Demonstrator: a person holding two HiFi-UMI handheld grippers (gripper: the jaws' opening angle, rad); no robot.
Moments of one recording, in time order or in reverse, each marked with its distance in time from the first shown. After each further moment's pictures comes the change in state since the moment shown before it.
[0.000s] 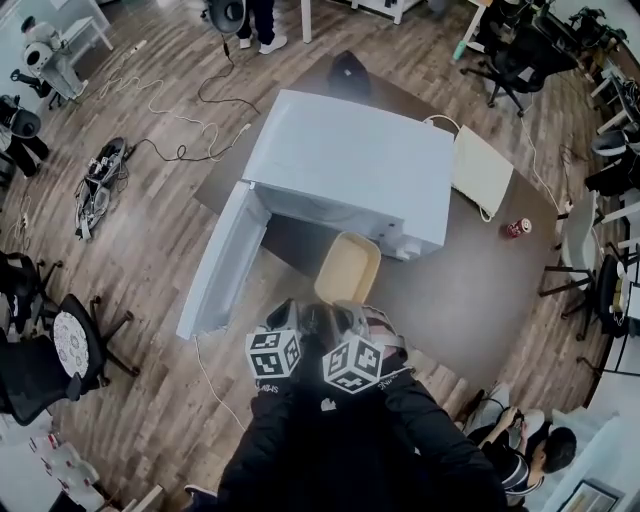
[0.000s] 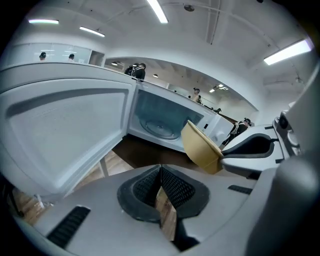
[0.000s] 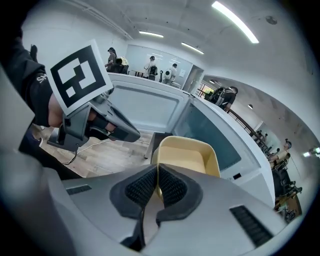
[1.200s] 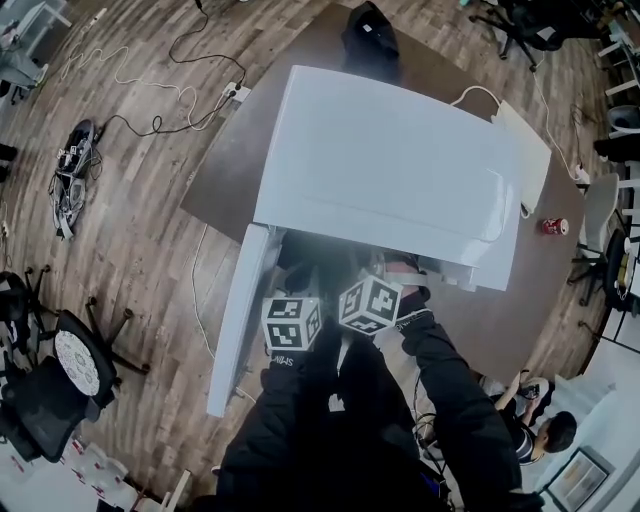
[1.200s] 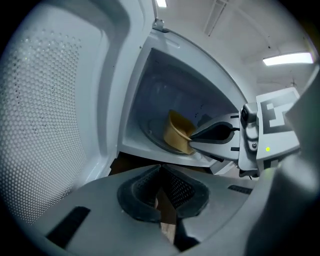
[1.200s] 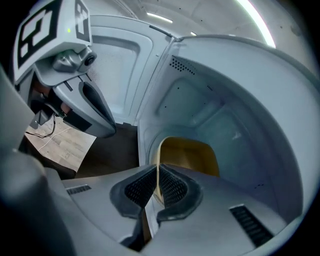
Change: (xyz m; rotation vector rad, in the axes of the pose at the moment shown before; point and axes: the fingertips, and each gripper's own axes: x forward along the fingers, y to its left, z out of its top) left arm 0.157 0.062 0.088 0.061 0.106 -0.143; right arm 0.201 -0.147 0.032 -0.129 0.127 -0.103
